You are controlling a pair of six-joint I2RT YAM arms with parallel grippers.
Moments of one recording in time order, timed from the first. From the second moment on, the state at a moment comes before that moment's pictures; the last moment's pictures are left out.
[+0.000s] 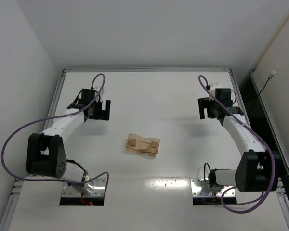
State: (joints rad) left arm -0.11 1.43 0.94 -0.39 -0.01 -0.04; right arm -0.01 1.30 0.87 -0.38 0.08 -0.17
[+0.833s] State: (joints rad) left arm -0.94 1.49 1.22 -0.77 0.11 0.49; right arm -0.01 1.35 0.88 -0.41 -0.09 -0.25
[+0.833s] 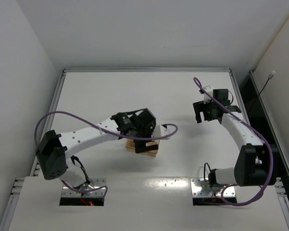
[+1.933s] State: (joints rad) left arm -1.03 1.51 0.89 -0.55 -0.07 0.51; right arm -0.01 1.43 0.89 -0.43 -0.10 -0.25
